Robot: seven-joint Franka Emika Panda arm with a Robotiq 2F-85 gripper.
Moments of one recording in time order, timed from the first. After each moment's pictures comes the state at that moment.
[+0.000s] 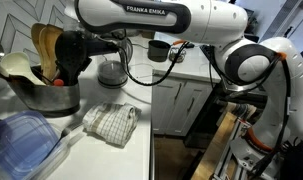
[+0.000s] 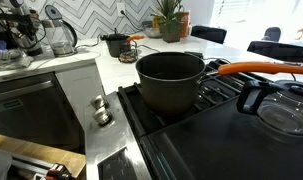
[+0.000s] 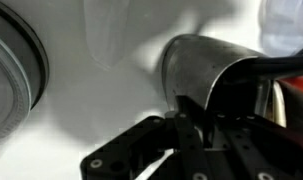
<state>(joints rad) 0.49 0.87 0.16 -0.76 0.04 1.87 0.27</state>
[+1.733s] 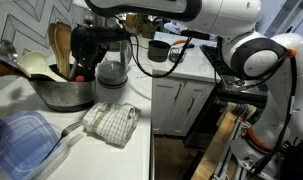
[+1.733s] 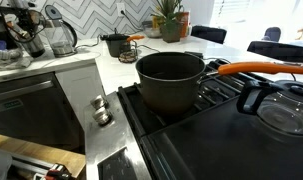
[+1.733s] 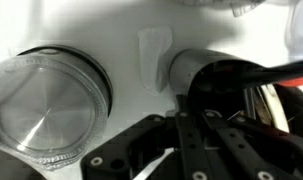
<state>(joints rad) 0.51 0.79 0.07 -0.77 0.02 1.64 0.36</state>
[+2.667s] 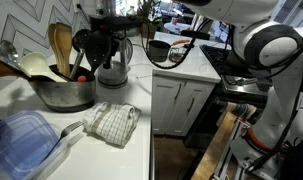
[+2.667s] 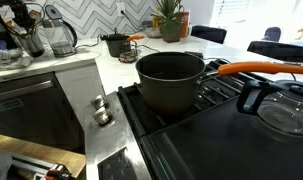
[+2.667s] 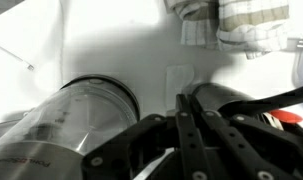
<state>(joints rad) 0.49 0.67 0.07 -0.87 0.00 1.50 0.31</state>
